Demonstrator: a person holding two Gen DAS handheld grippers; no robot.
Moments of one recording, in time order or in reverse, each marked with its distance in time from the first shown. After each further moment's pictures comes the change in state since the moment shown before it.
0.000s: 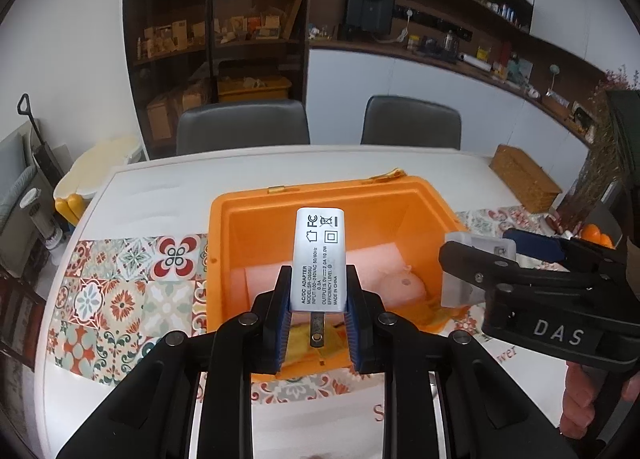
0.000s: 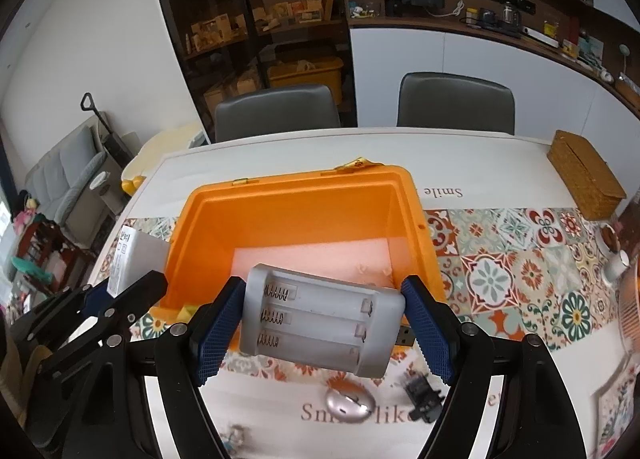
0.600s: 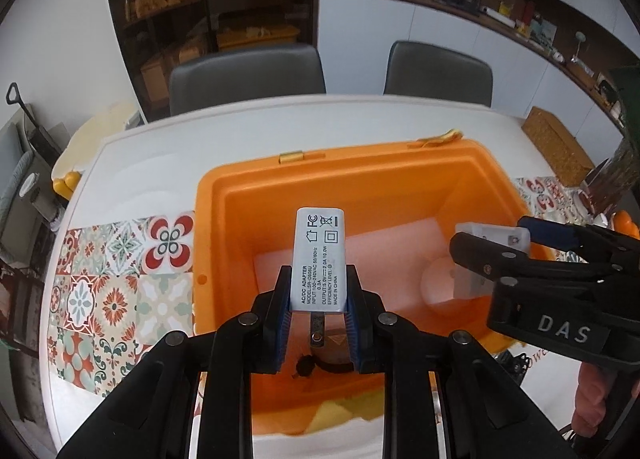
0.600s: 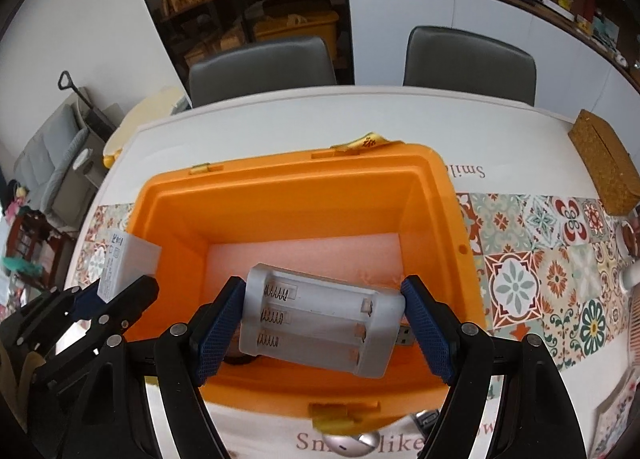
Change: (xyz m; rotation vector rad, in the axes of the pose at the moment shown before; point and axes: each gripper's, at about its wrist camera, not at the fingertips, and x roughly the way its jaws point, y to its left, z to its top) left arm 0.090 0.016 0.019 0.011 0.201 0.038; right arm 0.090 -0.004 0.030 0.020 0.185 -0.033
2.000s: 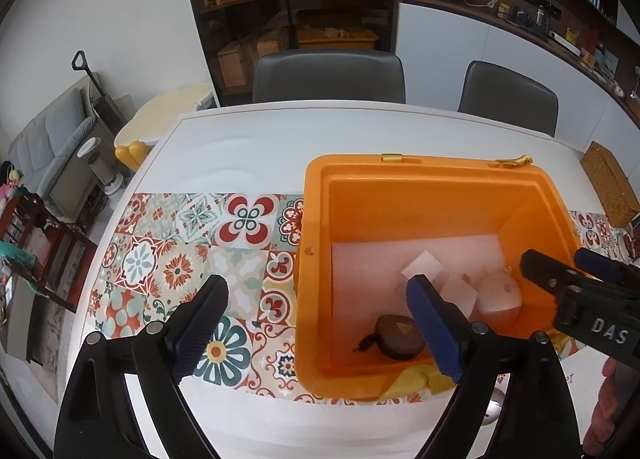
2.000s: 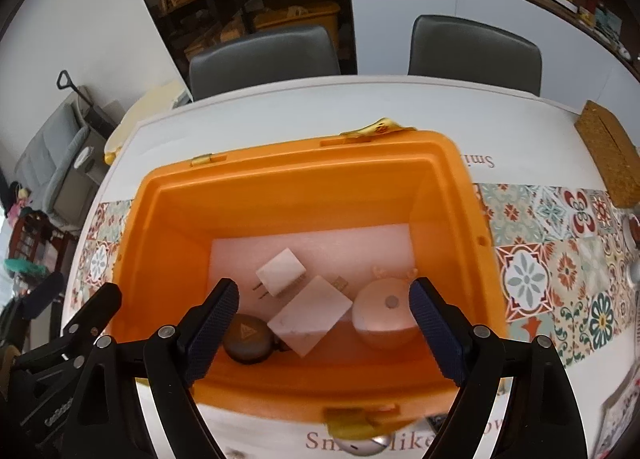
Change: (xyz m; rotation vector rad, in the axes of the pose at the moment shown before) left arm -0.035 0.034 -0.017 -0.154 -0.025 0.210; right arm -0.009 0.003 -0.003 0.018 -0.002 0.015
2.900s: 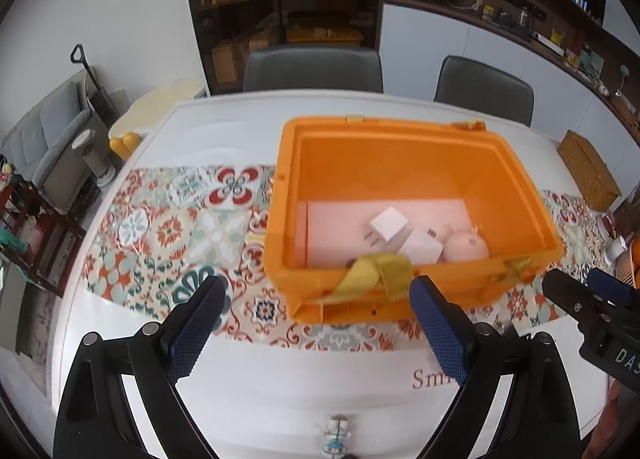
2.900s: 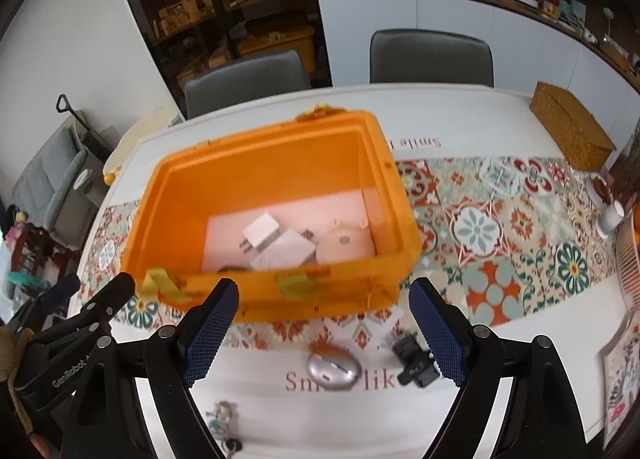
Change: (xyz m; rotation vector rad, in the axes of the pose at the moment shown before) left arm -0.038 -0.016 -0.060 -0.009 0.006 -0.047; right arm -0.064 -0.032 -0.073 0.057 -0.057 -0.023
